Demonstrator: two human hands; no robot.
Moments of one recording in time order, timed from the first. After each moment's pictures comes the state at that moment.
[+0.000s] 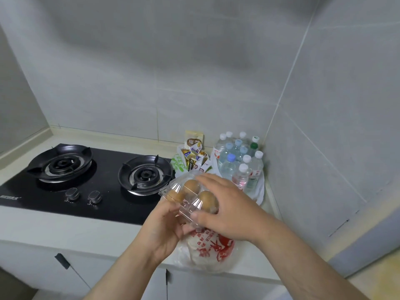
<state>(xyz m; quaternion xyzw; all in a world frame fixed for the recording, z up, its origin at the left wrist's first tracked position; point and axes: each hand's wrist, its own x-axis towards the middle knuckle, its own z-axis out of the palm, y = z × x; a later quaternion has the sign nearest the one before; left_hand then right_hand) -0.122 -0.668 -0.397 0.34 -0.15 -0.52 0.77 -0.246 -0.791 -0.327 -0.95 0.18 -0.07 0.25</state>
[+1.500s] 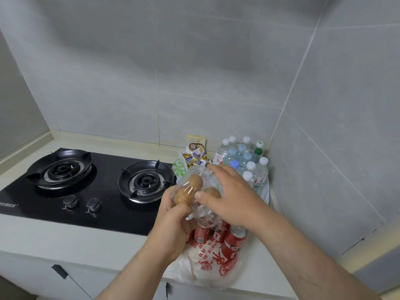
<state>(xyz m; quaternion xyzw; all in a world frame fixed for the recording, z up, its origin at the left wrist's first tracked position) -0.117 -0.703 -0.384 0.43 -0.18 -0.41 0.78 -0.215 -0.824 -0.313 -0.93 0.24 -0.09 0.26</state>
